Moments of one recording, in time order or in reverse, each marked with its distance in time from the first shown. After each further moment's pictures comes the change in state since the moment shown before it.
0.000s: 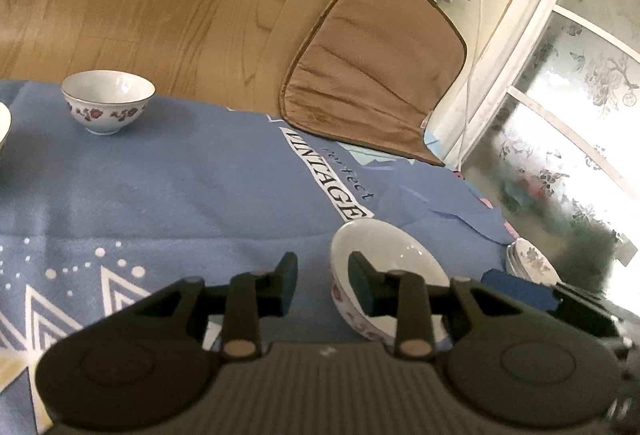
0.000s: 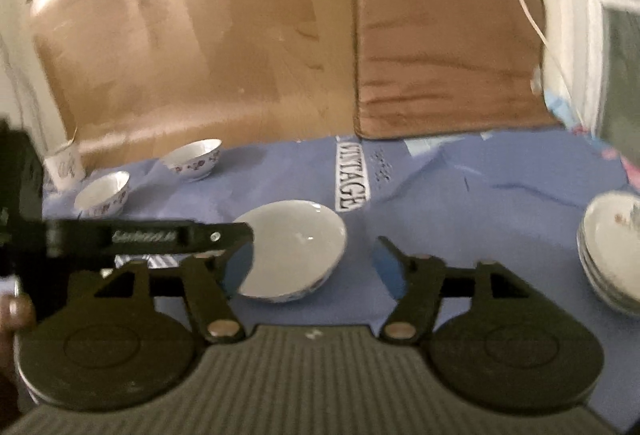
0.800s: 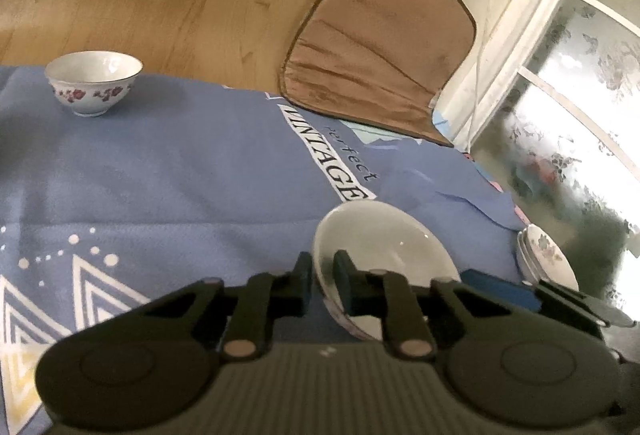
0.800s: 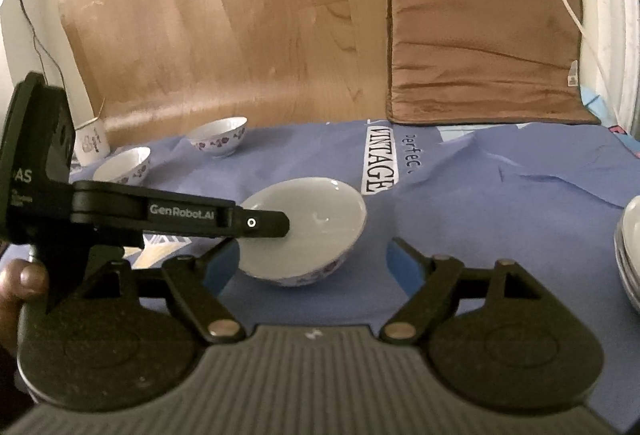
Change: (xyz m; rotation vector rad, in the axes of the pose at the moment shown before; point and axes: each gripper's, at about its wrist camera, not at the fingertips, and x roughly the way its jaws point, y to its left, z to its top) left arm 0.020 -0.013 -0.003 0.011 0.061 0.030; right arm 0.018 -0.009 -0.006 -0.008 0.054 0.093
